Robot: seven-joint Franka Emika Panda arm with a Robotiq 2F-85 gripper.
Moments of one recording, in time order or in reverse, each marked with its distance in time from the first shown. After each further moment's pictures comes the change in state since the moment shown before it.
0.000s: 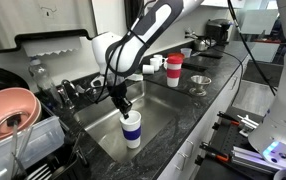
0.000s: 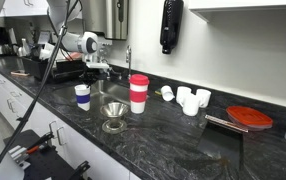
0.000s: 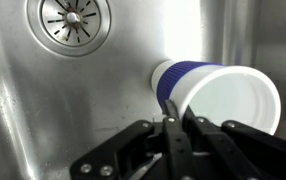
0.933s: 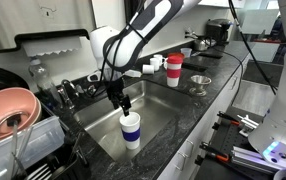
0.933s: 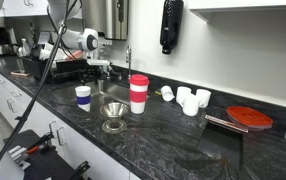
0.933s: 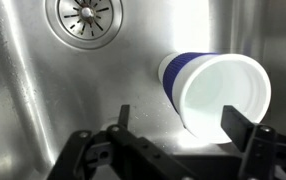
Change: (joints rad) arm -0.003 -0.014 0.001 0.027 0.001 0.003 0.015
